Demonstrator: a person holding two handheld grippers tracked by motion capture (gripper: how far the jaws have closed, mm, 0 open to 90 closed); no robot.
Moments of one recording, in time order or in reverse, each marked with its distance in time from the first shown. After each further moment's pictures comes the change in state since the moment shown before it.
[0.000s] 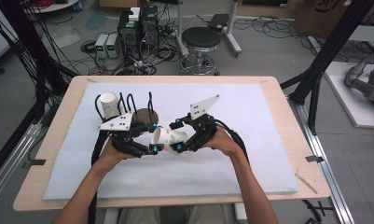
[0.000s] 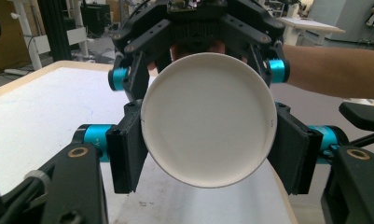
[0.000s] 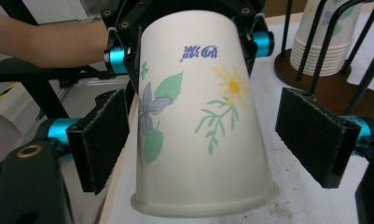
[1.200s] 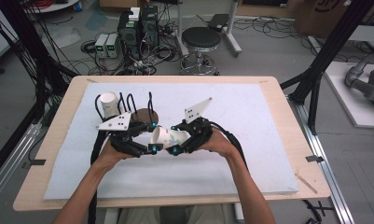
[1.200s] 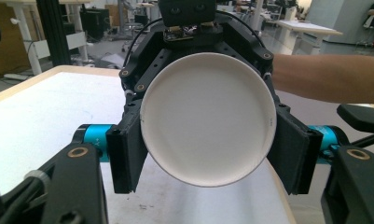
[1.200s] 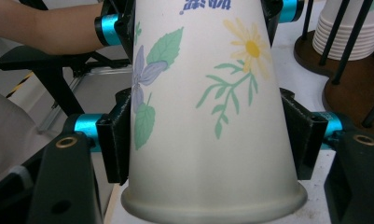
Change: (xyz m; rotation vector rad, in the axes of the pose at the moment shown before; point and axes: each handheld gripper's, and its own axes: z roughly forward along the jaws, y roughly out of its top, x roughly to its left) left arm -0.001 0.001 -0.002 -0.019 0.011 0.009; right arm -0.004 -0.006 0.015 0.052 0.052 0.016
